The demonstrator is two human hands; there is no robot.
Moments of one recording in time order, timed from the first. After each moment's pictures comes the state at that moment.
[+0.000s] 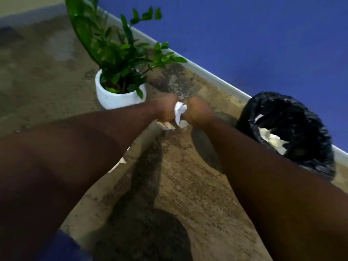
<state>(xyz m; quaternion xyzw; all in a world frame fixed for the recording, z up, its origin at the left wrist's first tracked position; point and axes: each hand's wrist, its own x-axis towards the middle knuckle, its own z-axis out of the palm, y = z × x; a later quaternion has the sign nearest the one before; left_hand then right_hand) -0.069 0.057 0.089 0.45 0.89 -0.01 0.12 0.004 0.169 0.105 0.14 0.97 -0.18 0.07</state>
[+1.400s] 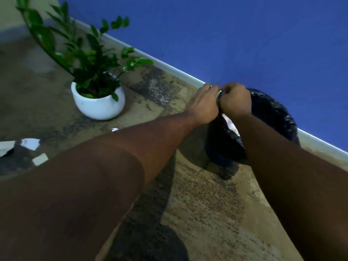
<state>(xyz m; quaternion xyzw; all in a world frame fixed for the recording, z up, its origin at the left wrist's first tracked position) 0.043 0.204 0.134 0.40 0.85 0.35 0.04 0.092 0.308 0.156 0.33 0.90 -0.21 -0.20</state>
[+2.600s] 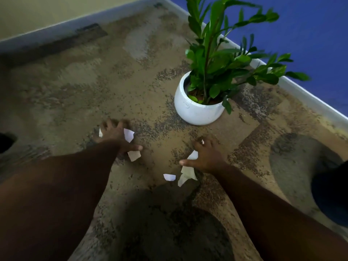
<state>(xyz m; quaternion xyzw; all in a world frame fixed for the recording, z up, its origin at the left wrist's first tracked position) -0.136 -0.313 -0.054 -0.08 0.96 0.06 0.27 -0.047 0.003 -0.062 0.06 0.94 -0.18 0.28</state>
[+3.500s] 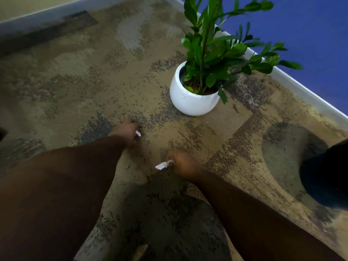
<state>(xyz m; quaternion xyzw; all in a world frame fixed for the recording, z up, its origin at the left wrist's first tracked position) -0.121 -0.281 -0.047 0.13 0.96 0.04 0.24 -0.003 -0.064 -0.060 -0.10 0.93 -0.26 0.23</state>
